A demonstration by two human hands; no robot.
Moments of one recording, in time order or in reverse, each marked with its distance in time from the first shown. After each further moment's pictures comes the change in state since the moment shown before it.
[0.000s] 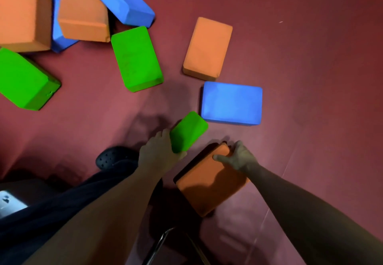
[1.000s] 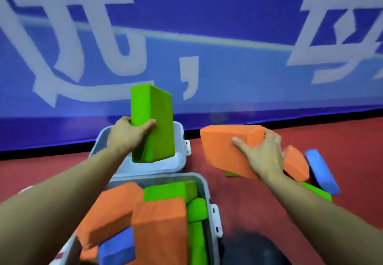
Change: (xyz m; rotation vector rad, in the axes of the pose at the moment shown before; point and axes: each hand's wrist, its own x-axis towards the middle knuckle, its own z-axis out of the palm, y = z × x) left_hand -0.424 -0.454 -0.301 -0.832 1.148 -0.804; right_hand -0.425 -0.484 0.139 0.000 0.464 -1.164
